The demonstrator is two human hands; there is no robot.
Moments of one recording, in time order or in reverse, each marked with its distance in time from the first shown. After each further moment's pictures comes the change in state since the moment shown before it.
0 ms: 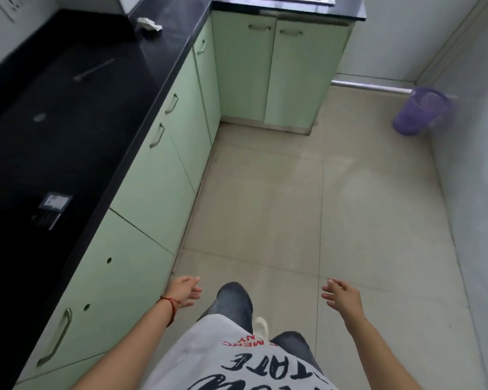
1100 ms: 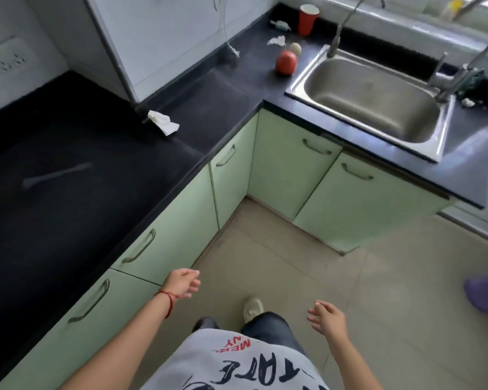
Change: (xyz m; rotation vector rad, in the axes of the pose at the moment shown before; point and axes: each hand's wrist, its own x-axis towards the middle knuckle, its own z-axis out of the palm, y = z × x) left_hand 0.284 0.545 0.025 -0.259 0.175 0.024; right_hand 0.425 -0.513 0.200 -0.248 -0.232 -0.034
